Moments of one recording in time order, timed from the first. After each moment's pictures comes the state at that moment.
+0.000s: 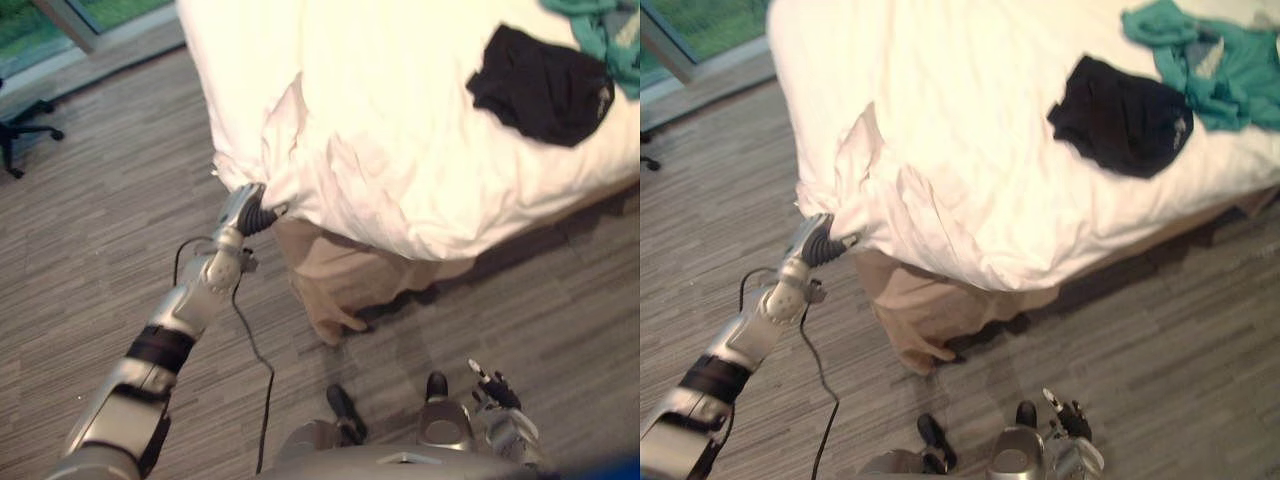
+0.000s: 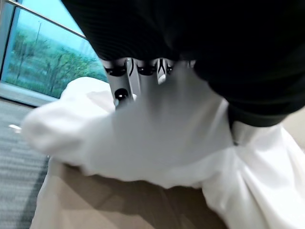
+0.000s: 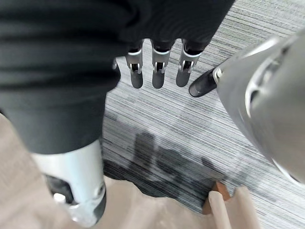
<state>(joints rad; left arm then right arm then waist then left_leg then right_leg) -0.27 0.60 -0.23 0.25 0.36 -0.20 0.17 0.06 -0.10 -0.29 0.95 0.58 -0.02 -0.02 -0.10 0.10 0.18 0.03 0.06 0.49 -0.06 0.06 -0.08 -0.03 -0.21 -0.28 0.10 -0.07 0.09</state>
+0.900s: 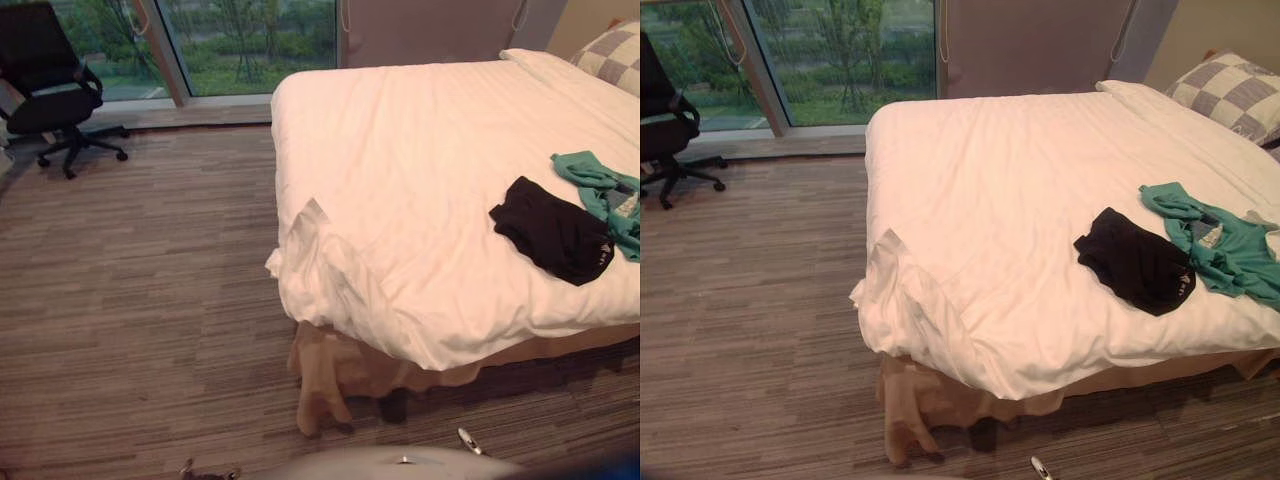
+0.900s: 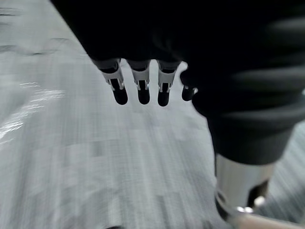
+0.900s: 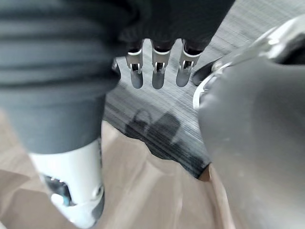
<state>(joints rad) 0.27 0.10 0.18 1.02 0.13 0.06 0.40 0.19 -0.07 -0.32 1.09 0.54 0.04 0.09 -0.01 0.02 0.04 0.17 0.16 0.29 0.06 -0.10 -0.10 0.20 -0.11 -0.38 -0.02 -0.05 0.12</state>
